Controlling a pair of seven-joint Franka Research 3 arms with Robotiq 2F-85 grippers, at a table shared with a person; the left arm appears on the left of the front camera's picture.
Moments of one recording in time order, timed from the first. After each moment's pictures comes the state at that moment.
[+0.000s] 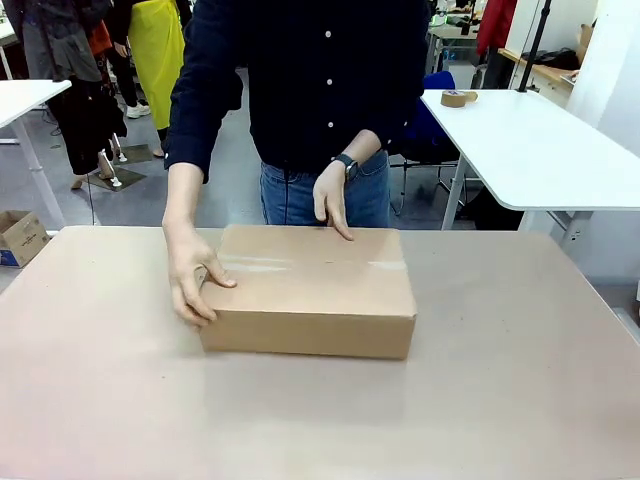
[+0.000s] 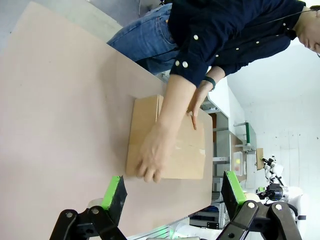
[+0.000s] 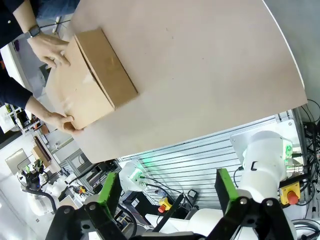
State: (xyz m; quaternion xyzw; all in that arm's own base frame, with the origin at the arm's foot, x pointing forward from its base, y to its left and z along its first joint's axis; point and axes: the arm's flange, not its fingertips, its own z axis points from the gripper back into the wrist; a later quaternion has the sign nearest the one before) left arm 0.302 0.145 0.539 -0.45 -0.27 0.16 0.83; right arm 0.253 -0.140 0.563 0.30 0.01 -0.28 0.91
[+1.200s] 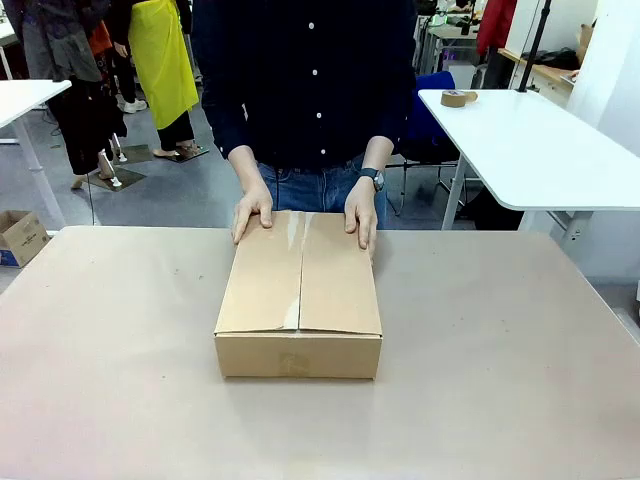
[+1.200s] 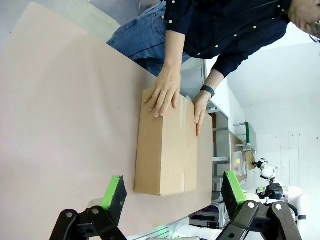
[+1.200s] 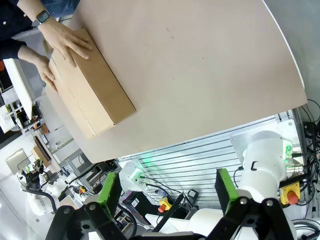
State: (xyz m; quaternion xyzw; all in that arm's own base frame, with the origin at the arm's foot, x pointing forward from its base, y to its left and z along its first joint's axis) left arm 0.302 0.145 0.539 -0.45 -0.27 0.16 0.83; right arm 0.253 -0.140 0.563 0.30 0.01 -0.28 0.91
